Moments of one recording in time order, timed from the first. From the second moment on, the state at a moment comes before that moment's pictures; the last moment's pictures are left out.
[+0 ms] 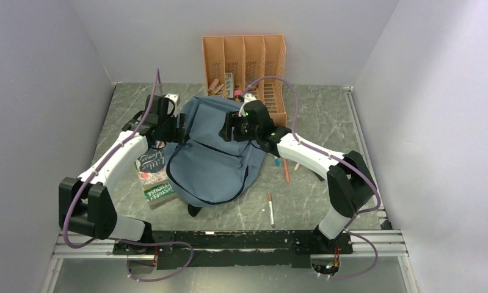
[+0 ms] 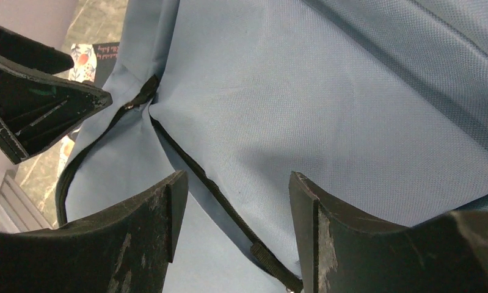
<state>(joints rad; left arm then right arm) -0.26 1.40 1.09 -0.51 -0.11 -0.10 0.69 1.67 1.20 -0.03 -0.08 0.47</state>
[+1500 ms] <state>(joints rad) -0.37 1.61 1.16 -0.53 -0.17 0.07 0.64 1.67 1.14 0.00 -0.20 0.46</state>
